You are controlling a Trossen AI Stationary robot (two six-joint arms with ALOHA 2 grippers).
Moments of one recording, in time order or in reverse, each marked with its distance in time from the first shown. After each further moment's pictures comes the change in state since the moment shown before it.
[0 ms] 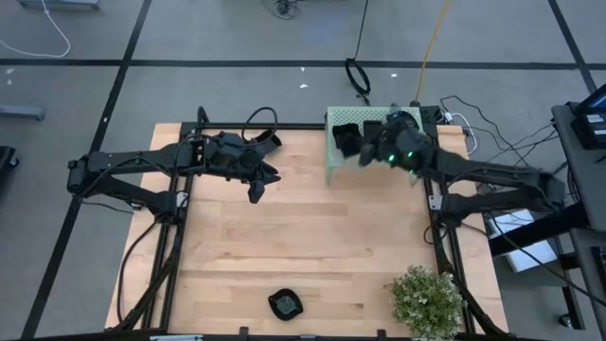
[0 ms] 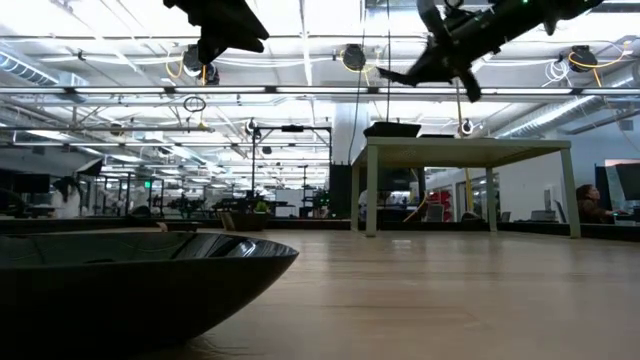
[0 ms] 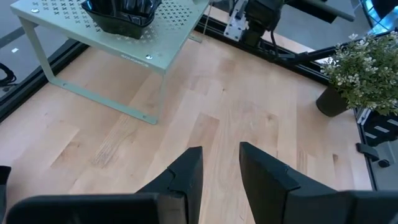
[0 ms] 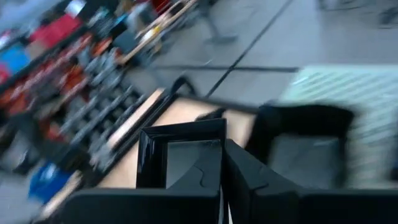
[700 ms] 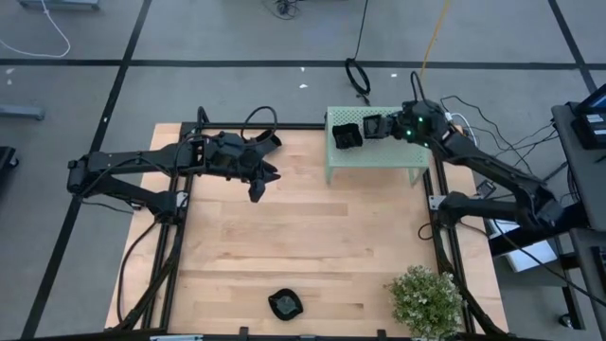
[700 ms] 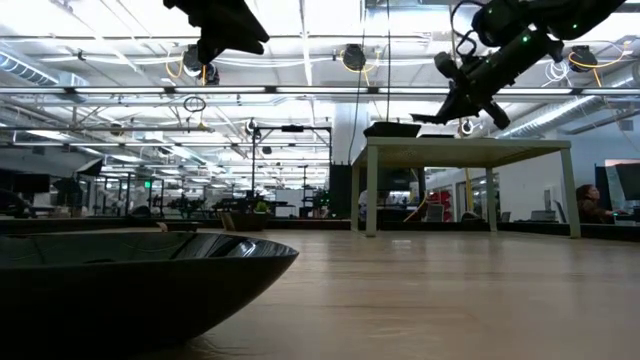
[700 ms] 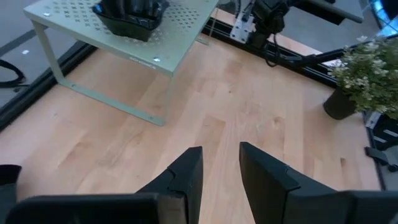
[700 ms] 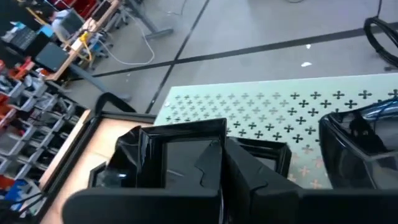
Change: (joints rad) left arm 0.000 0.000 0.000 0.000 -0.027 0.000; right arm -0.519 -0.012 0.000 -0.171 -0.316 -0.021
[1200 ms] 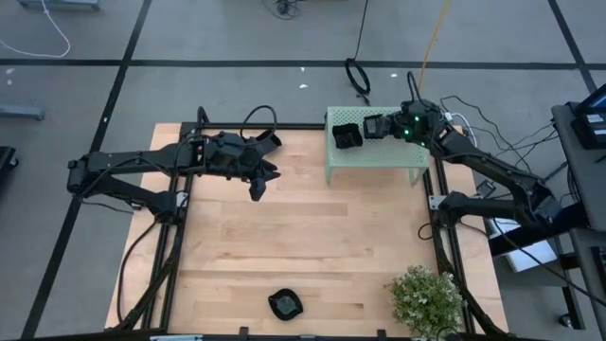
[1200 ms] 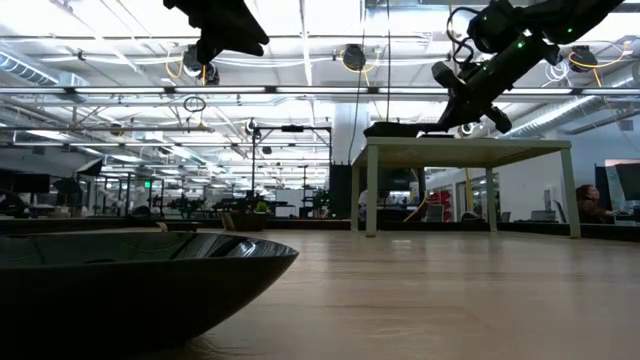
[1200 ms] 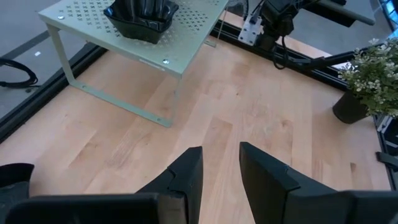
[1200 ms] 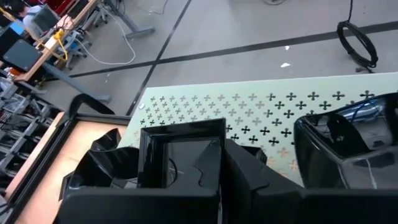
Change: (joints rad) left arm 0.000 0.000 0.000 0.000 -0.035 0.000; right arm -0.007 0.039 0.001 -0.005 0.062 -0.020
